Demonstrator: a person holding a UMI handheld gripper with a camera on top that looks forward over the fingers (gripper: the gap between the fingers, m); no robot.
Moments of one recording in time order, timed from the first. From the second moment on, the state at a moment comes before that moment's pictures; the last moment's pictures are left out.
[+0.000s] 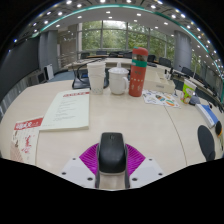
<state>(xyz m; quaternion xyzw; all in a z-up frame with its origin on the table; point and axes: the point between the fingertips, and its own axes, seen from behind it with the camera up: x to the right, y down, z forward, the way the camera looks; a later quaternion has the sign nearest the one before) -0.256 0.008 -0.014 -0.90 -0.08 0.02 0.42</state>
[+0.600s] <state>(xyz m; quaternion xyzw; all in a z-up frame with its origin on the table) 0.035 0.027 0.190 -0.84 -0.02 0.00 0.54</state>
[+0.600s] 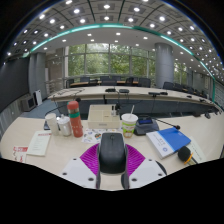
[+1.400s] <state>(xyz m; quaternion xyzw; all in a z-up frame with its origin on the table) 0.184 -0.003 0.023 -0.90 -0.01 0.00 0.43</state>
